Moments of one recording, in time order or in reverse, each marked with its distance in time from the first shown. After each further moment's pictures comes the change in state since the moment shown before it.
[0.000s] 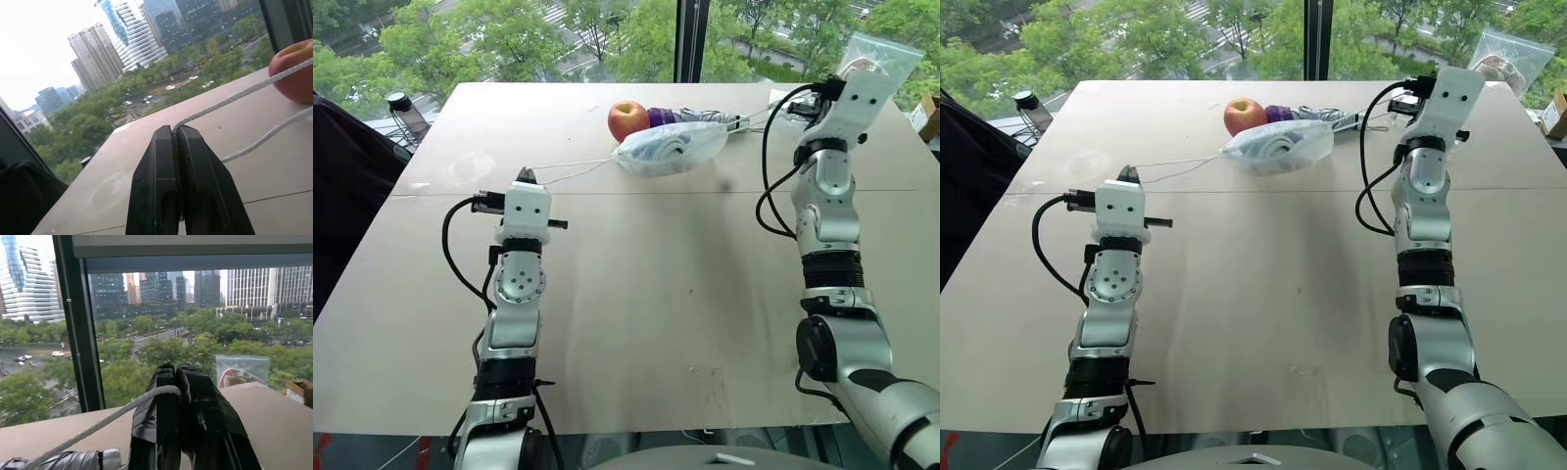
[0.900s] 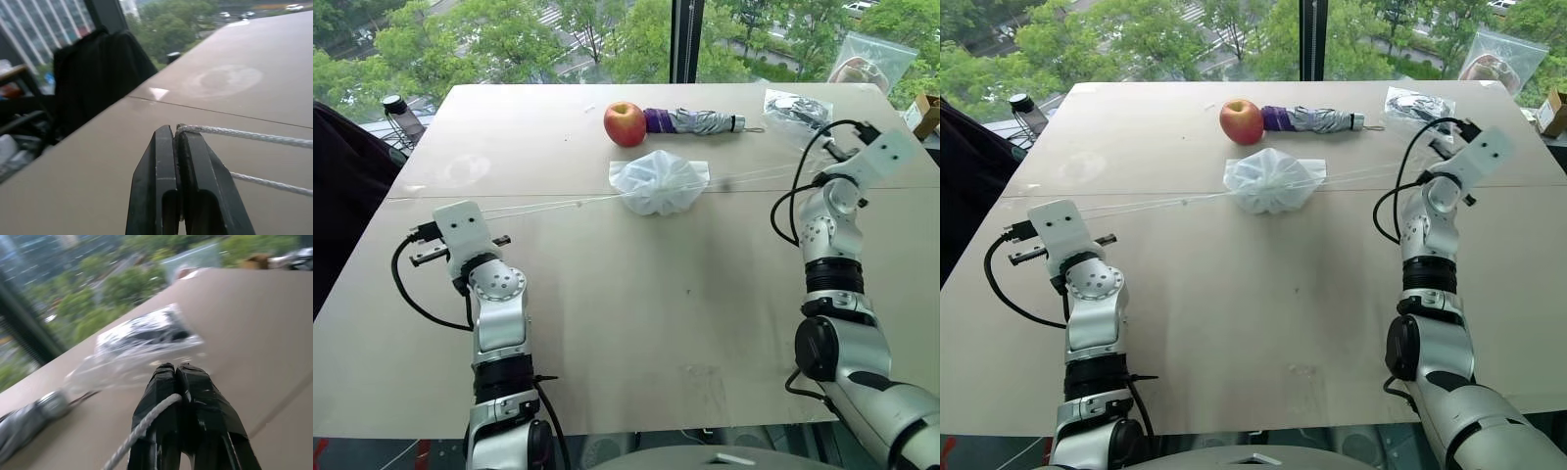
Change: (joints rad) left arm -0.015 -0.064 0.170 0.057 -0.222 0.218 0.155; right arm 0.037 -0.029 -0.055 0.117 0.296 0.156 0.154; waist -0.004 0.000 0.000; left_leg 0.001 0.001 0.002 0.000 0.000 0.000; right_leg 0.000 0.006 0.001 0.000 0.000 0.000
